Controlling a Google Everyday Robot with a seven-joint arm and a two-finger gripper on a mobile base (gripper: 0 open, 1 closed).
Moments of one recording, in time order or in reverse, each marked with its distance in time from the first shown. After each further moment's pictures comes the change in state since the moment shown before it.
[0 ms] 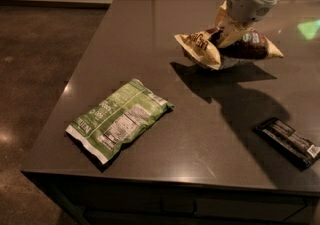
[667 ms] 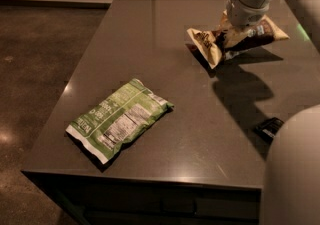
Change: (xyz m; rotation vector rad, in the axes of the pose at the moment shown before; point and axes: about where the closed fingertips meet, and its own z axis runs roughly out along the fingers) arm 0.076 -0.028 0.046 -0.016 0.201 0.059
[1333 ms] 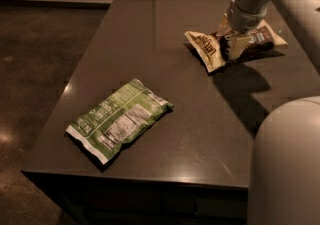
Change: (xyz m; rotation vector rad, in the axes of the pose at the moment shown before) arm 0.022 -0.008 0.027 -0.008 0.047 0.047
